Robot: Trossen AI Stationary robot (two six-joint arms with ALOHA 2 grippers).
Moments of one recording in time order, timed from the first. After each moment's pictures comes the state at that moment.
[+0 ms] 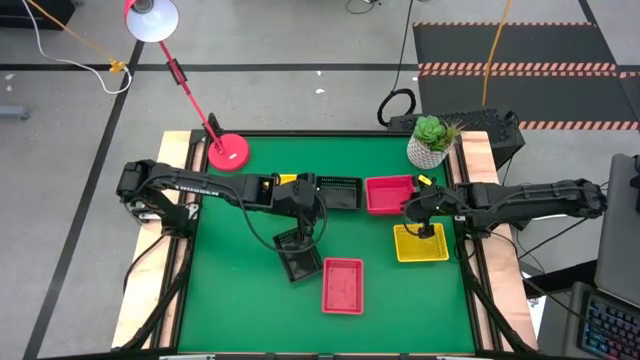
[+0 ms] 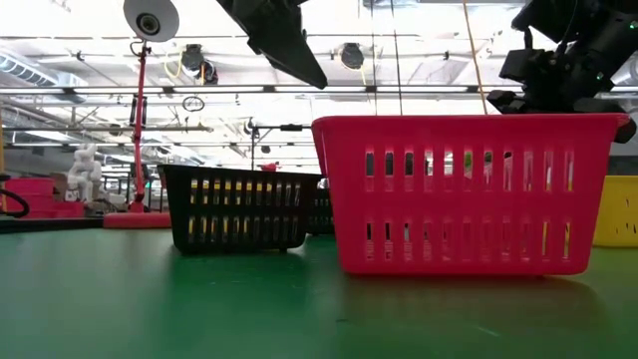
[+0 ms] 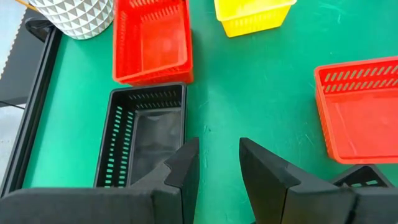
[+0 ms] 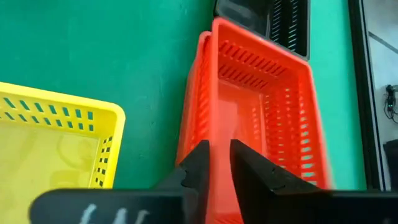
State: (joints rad) left arm -0.04 1.61 1.31 -0.48 -0.13 0.15; right arm -0.03 0.73 0.44 -0.58 0.24 -0.38
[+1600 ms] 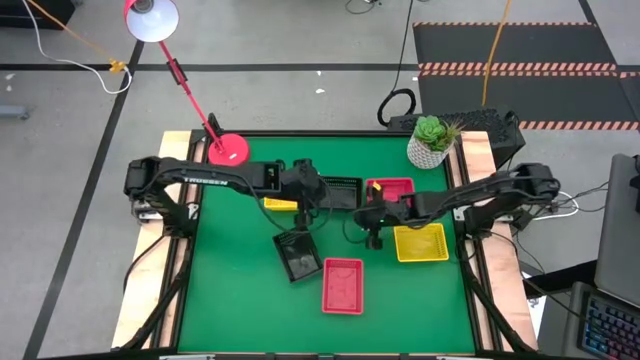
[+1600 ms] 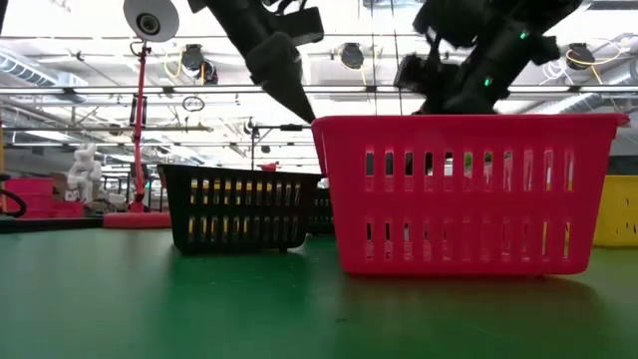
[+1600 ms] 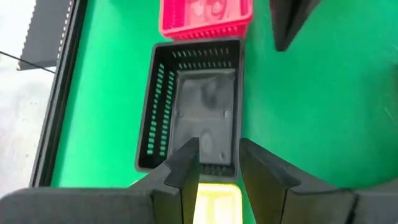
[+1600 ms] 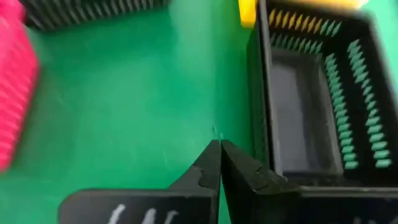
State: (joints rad) left arm 0.08 1.66 1.31 -0.54 -0.16 0.20; right arm 0.06 1.44 0.73 -0.16 0.21 -0.04
